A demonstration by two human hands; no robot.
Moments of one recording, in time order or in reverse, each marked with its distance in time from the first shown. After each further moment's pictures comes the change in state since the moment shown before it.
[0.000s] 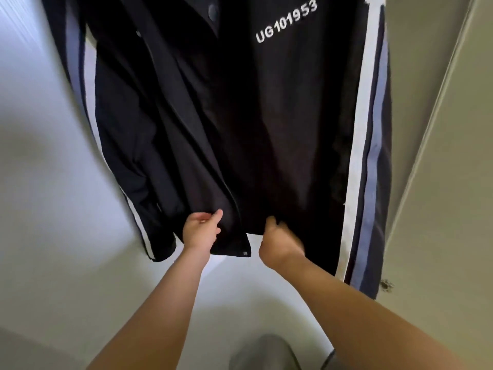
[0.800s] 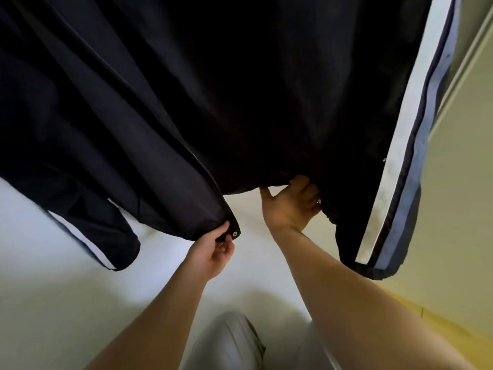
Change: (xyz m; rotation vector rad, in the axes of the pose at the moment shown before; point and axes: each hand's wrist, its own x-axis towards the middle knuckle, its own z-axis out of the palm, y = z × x) left_hand 0.059 -0.094 0.066 -0.516 -0.385 -0.750; right_hand 0.110 0.040 0.051 0.263 0.671 0.575
